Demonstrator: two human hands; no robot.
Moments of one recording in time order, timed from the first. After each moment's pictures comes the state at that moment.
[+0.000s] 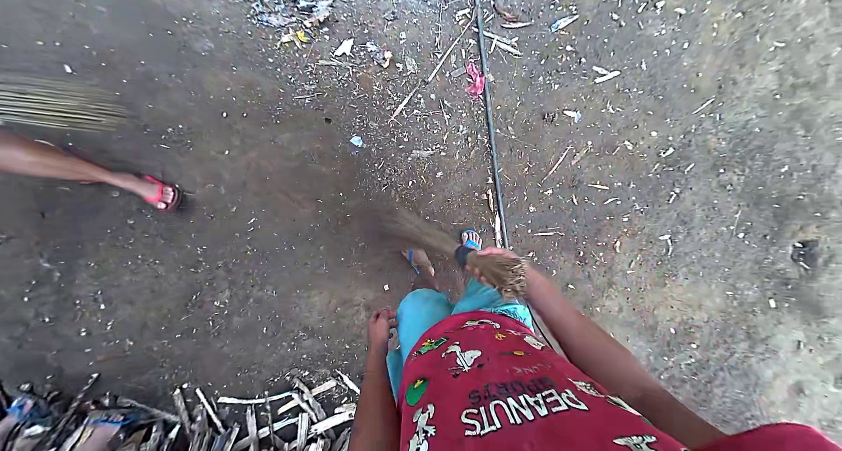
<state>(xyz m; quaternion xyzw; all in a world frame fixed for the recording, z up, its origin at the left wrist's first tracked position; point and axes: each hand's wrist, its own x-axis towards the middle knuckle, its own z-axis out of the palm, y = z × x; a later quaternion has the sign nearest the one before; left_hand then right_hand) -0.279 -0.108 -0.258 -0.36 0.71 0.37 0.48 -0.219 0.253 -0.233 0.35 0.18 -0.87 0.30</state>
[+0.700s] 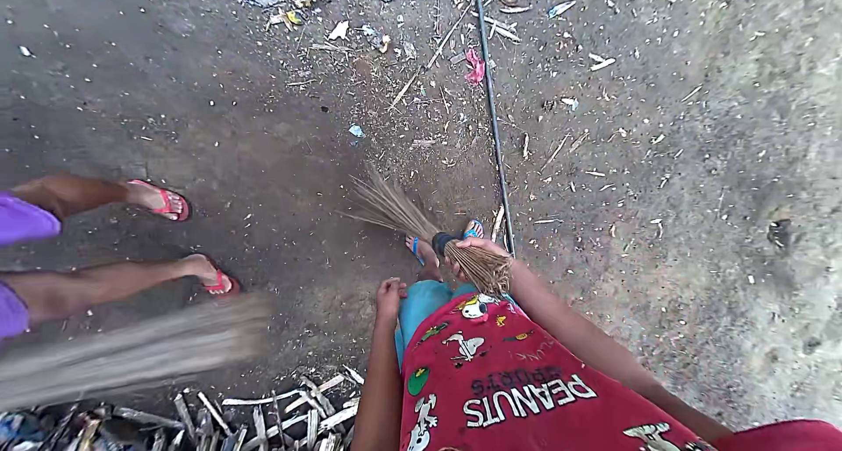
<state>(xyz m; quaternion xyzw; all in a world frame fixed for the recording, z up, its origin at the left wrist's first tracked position) -0.331 -0.109 -0.261 -0.26 0.71 0.43 0.49 -0.287 0.161 -0.191 0.34 0.11 -0.88 0.31</state>
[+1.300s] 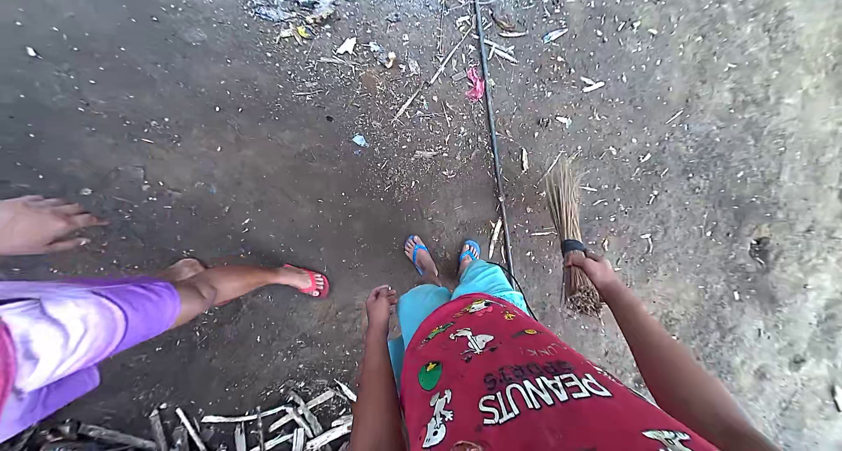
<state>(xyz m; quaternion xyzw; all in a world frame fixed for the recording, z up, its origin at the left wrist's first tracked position) -0.344 -0.134 -0.271 -0.31 0.71 0.45 0.45 -0.153 0.291 -0.147 0.67 0.58 -0.44 0.14</state>
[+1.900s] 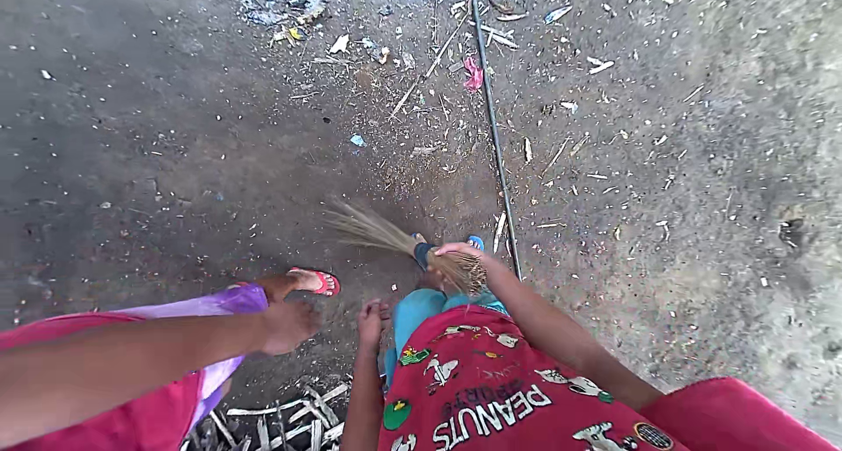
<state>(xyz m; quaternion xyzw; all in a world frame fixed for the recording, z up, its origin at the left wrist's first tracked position) -0.337 -0.152 -0.242 -0.29 0.73 0.42 0.45 -0.310 0.152 -0.231 0.34 0.20 -0.84 0.37</state>
